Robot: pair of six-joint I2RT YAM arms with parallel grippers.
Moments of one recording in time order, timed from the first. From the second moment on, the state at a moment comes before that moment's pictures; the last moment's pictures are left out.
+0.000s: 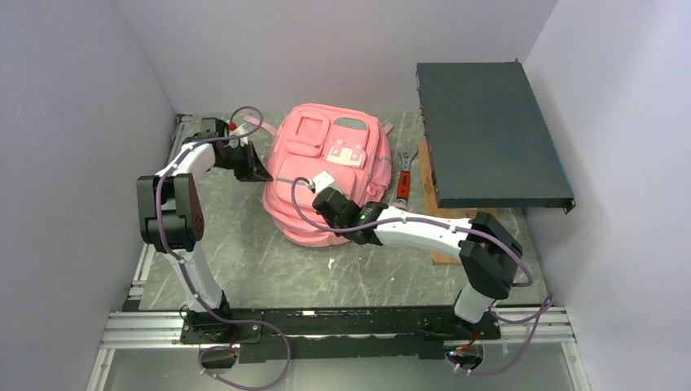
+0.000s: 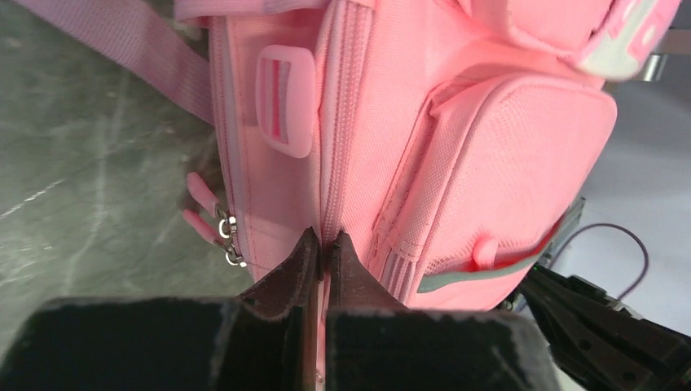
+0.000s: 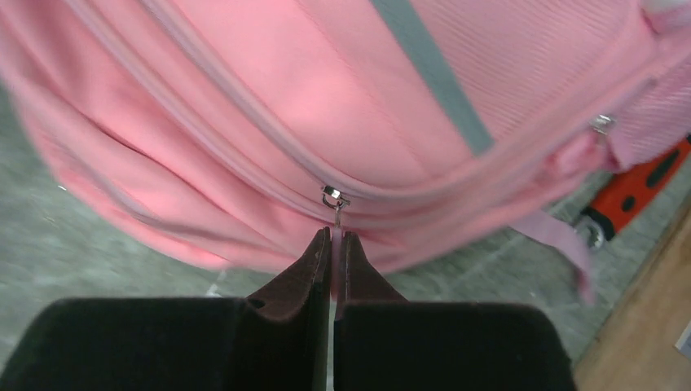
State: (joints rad) left arm 0.07 1.92 1.42 -0.63 0.73 -0.18; right arm 1.04 1.68 1.17 -0.33 0.44 0.20
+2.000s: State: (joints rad) left arm 0.03 0.36 1.09 -0.04 0.52 -0.38; right arm 0.84 0.47 1.42 -0.54 0.34 0.05
